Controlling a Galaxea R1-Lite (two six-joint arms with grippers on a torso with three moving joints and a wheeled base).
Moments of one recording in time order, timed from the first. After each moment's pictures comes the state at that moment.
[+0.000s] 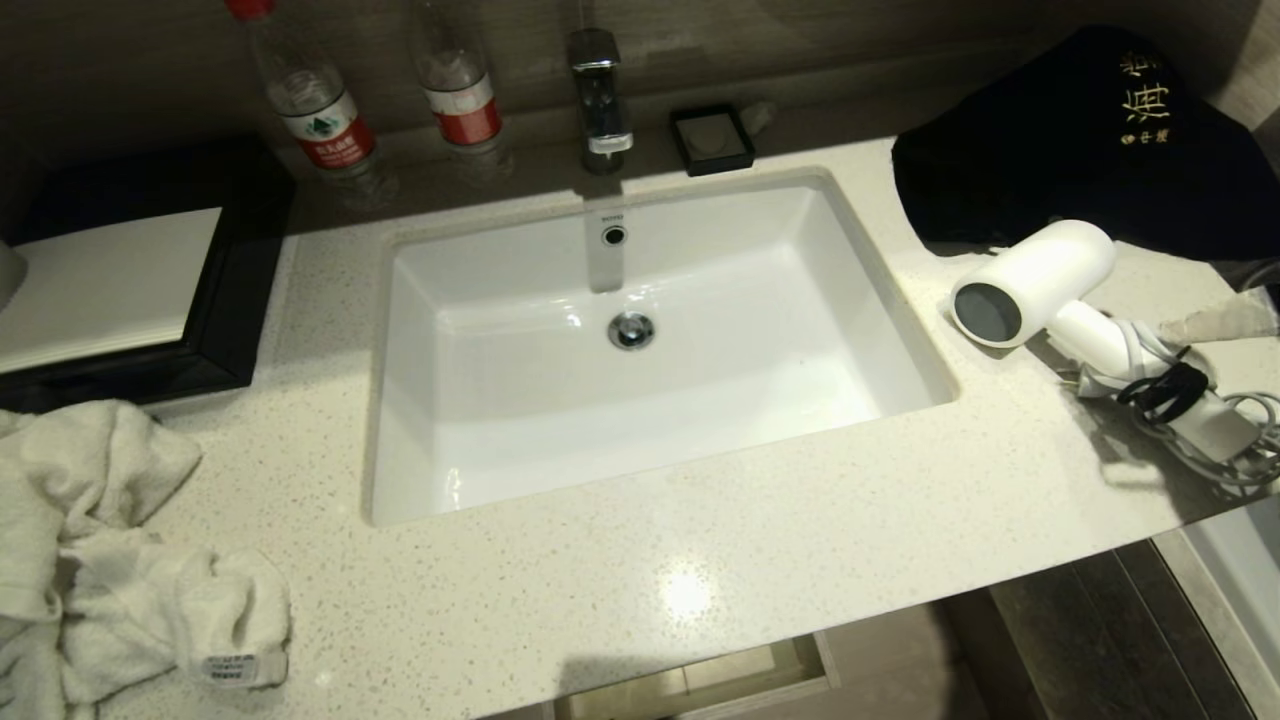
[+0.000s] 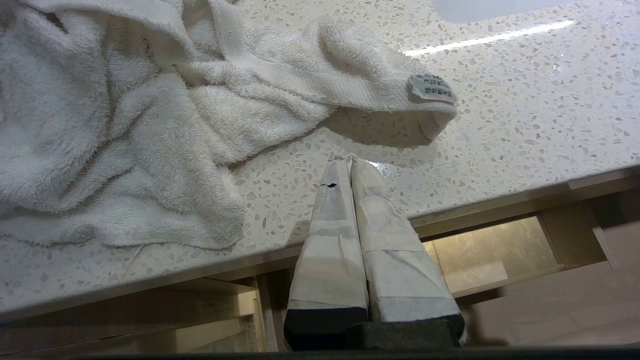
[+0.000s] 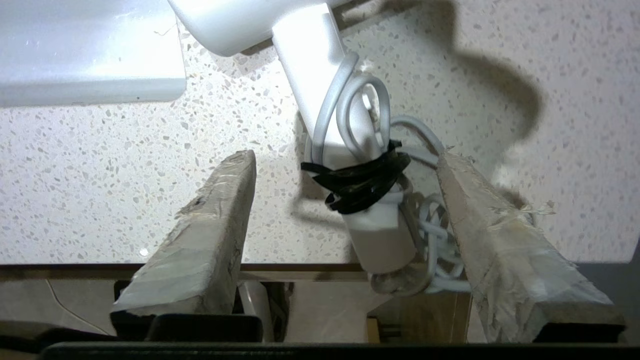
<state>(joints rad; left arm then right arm) 0.00 0.00 0.00 0.00 0.00 -0.01 -0.13 1.40 -1.52 0.75 0.21 -0.23</state>
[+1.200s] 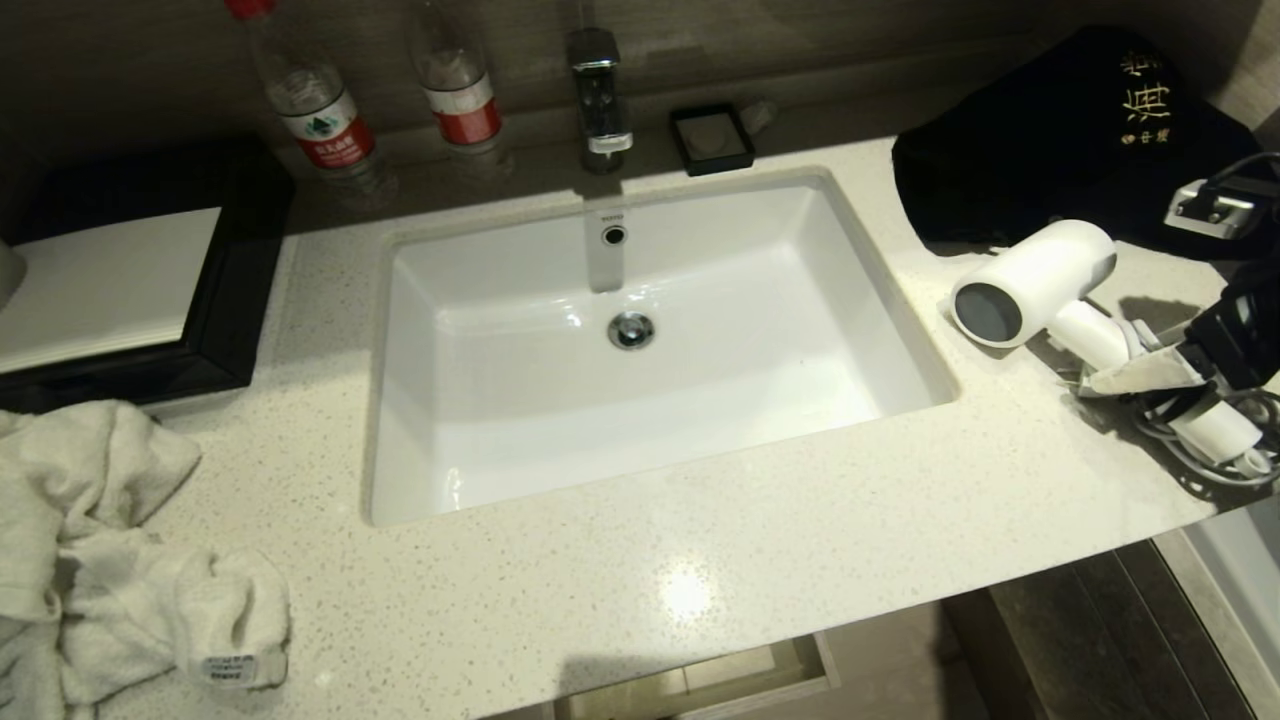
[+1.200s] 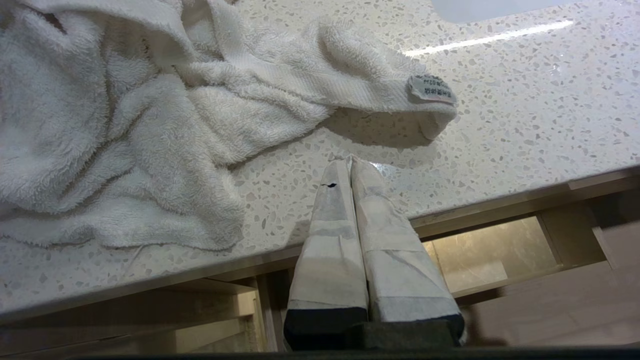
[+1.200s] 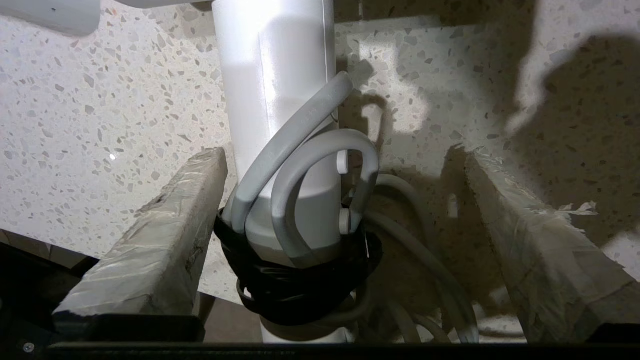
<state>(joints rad) 0.00 0.00 0.00 0.00 0.00 -0.01 -0.24 1.65 -1.60 0.80 0.40 -0.64</state>
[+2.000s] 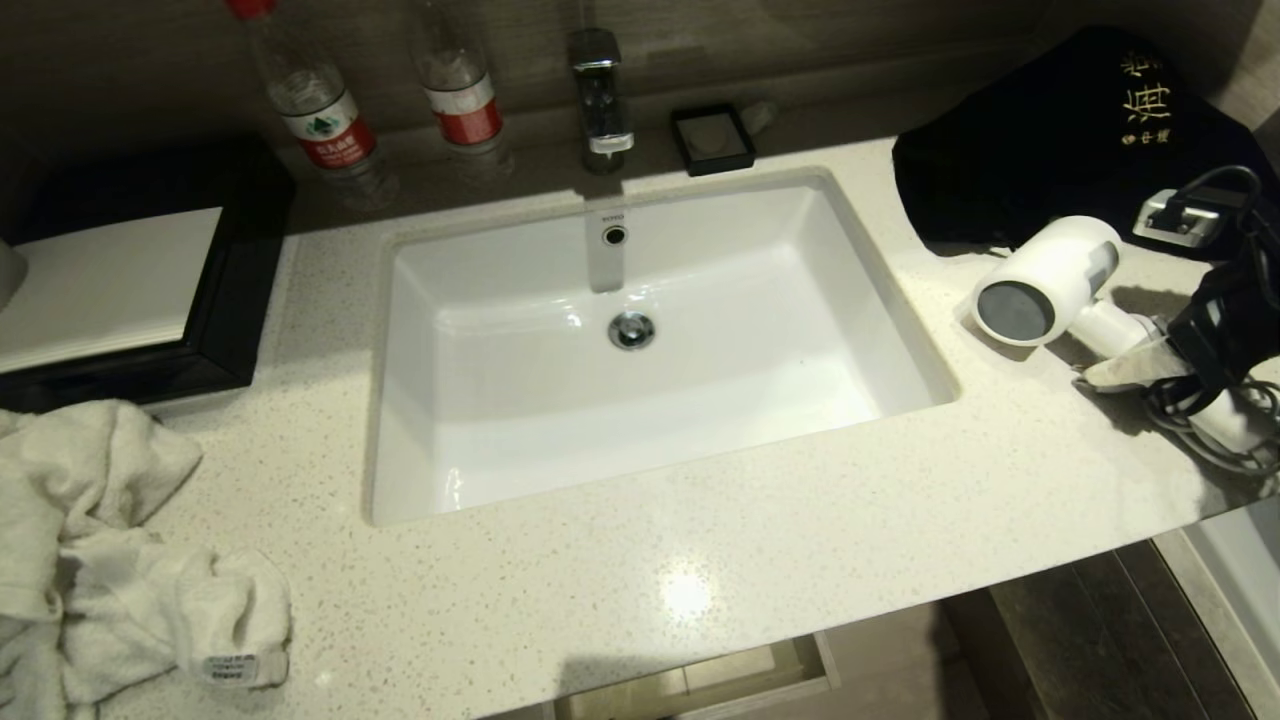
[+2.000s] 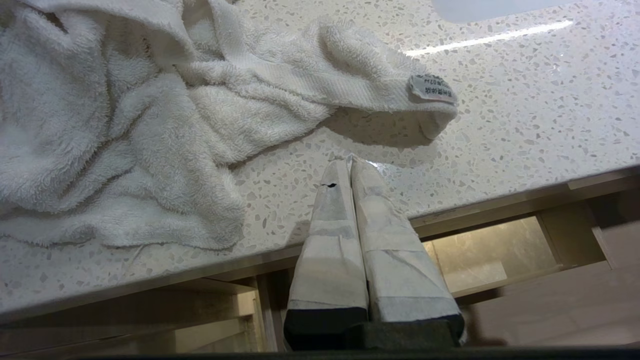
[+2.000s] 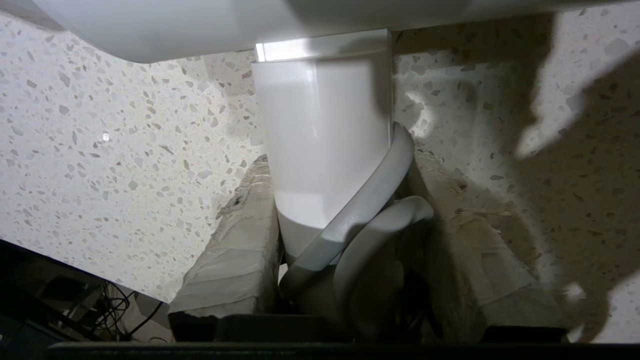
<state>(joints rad) 0.00 0.00 0.00 0.00 0.00 -0.01 -0.24 1.72 -1.64 0.80 0.39 -0.71</state>
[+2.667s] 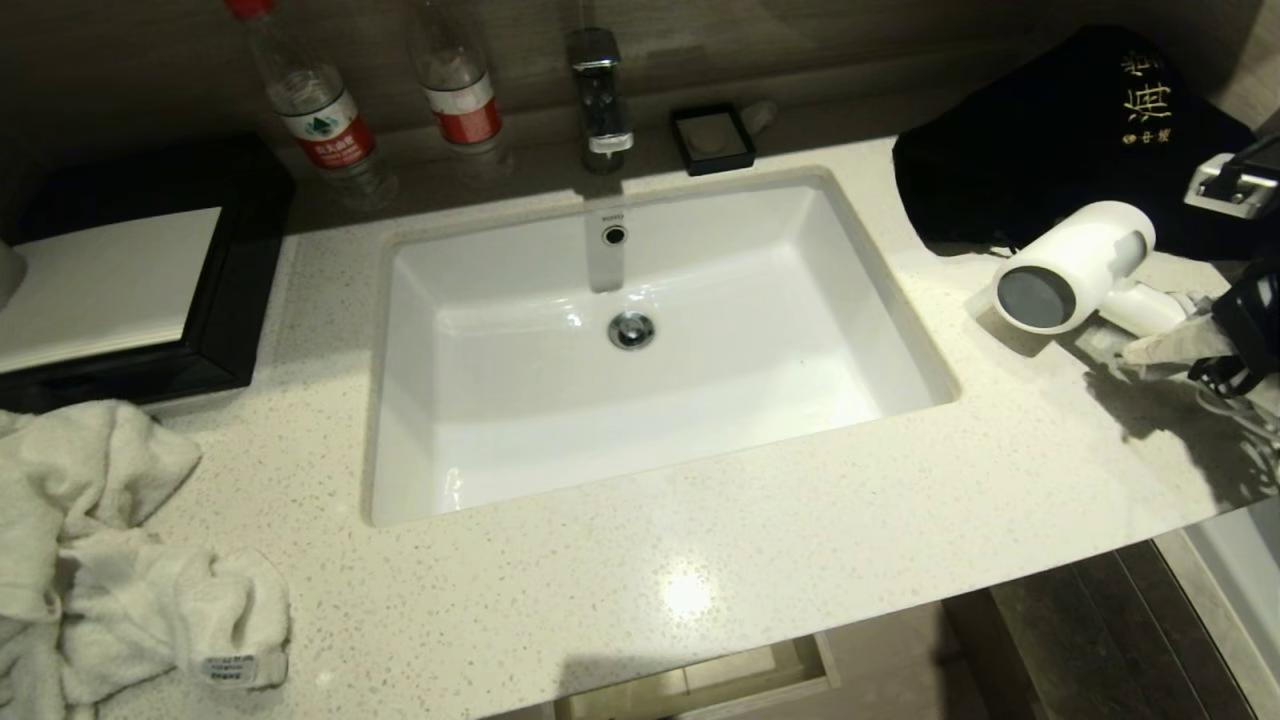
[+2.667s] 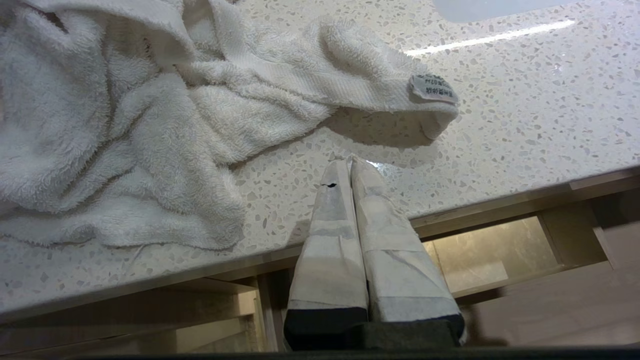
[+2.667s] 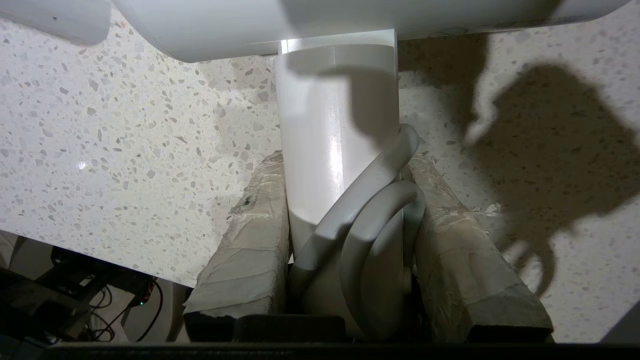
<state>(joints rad) 0.00 0.00 0.00 0.00 0.00 -0.01 -0.25 1.61 -1.62 0.79 0.39 -0.67</state>
